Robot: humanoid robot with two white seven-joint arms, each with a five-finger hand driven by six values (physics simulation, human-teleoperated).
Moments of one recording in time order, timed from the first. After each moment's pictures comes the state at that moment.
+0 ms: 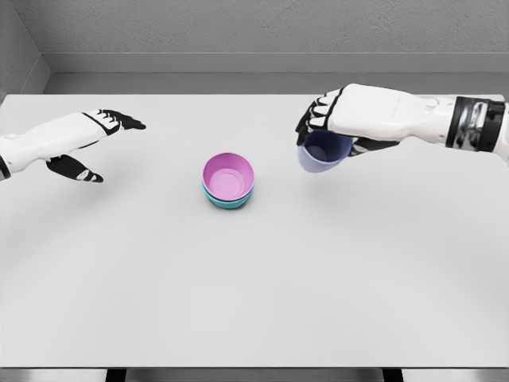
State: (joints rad) left arm -0.58 0.86 -0.57 -1.31 -0.24 -0.61 -0.36; right arm -0.74 -0.73 0.56 -1.63 0.30 -0.61 0.61
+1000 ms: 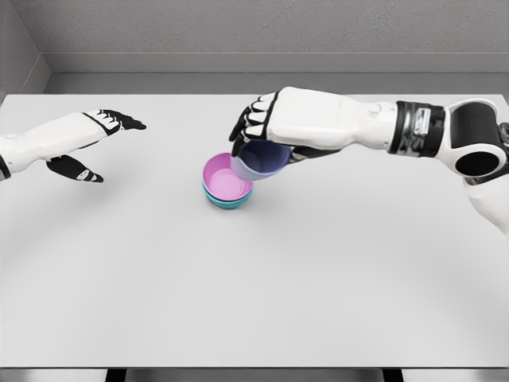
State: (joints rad) left arm -0.58 0.86 -0.57 -1.31 -0.24 -0.61 -0.36; right arm -0.75 -0.55 0.56 -1.69 0.29 -0.61 0.61
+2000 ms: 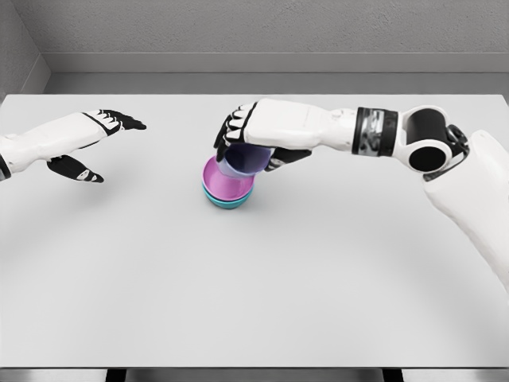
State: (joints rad) left arm -0.58 0.86 -0.57 -1.31 -0.24 -0.61 -0.36; right arm -0.78 -0.43 0.64 -1.48 0.32 -0.61 0.61
